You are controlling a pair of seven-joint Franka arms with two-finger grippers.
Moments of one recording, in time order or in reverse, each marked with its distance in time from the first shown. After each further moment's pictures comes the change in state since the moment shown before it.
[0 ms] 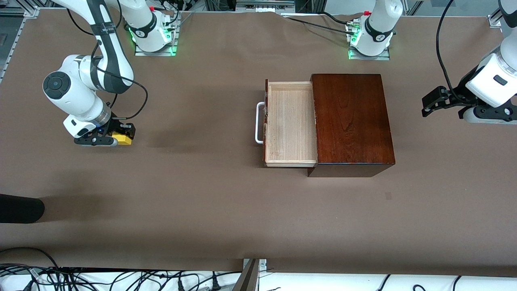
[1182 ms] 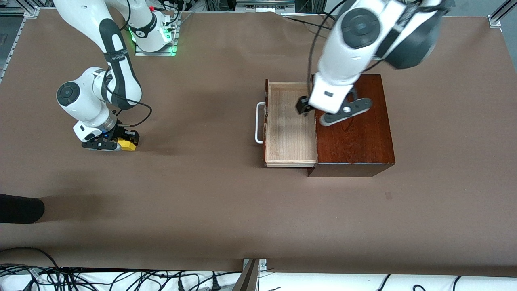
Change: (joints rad) left arm -0.214 0.231 -0.323 0.036 -0.001 0.121 -1.001; right arm -0.003 0.190 0.007 -0.026 0.398 0.161 -0.282
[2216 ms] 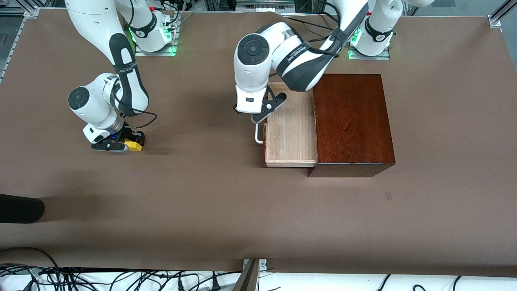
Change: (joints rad) left arm -0.229 0.328 -0.052 0.195 -0.010 0.165 -0.553; right arm 0.000 0.089 0.032 0.002 0.154 0.038 -0.116
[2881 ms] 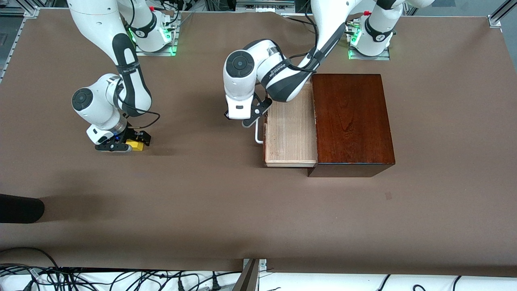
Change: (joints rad) left arm -0.047 0.112 0.019 0.010 0.007 0.133 -0.089; right arm 0.004 0.003 0.019 0.018 0.000 0.000 -0.007
